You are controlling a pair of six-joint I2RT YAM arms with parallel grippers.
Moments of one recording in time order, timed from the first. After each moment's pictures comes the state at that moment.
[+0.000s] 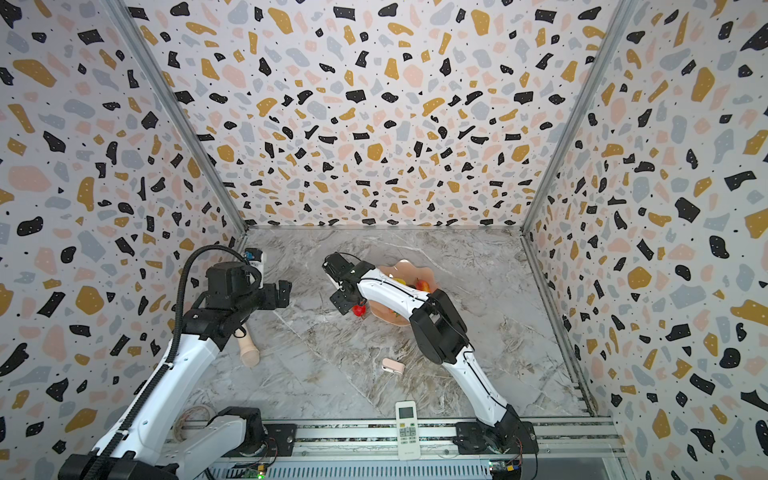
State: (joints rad) left arm -0.08 1.01 0.91 -0.53 0.00 -0.02; right arm 0.89 2.34 2.06 -0.85 0.10 0.04
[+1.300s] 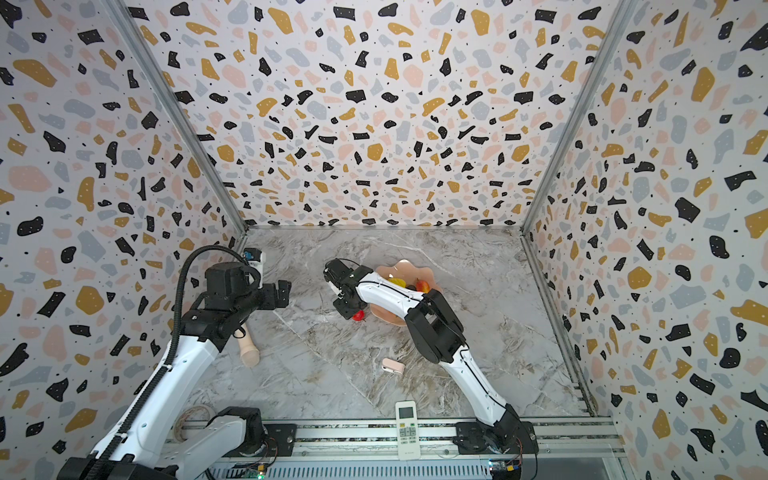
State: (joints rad) left arm -0.08 1.00 0.91 -0.53 0.00 -0.02; right arm 0.89 2.37 2.04 -0.85 0.03 0.03
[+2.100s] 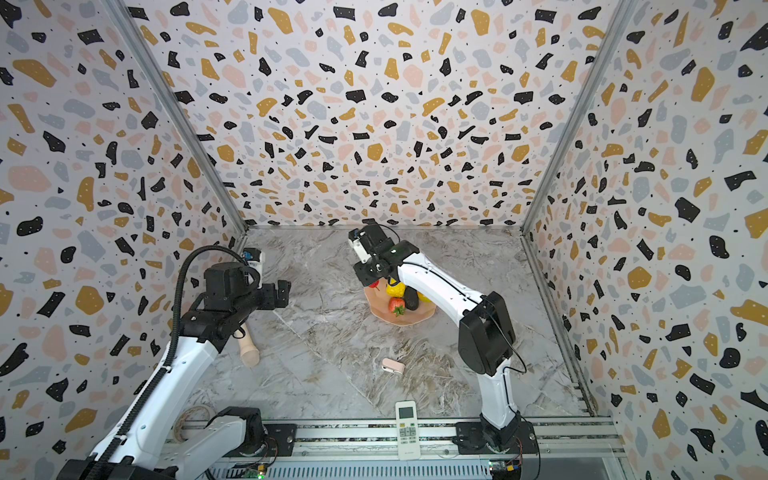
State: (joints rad) left arm -0.08 0.99 0.91 -0.53 0.00 -0.02; right arm 0.72 1.96 1.80 -0.73 -0.02 0.05
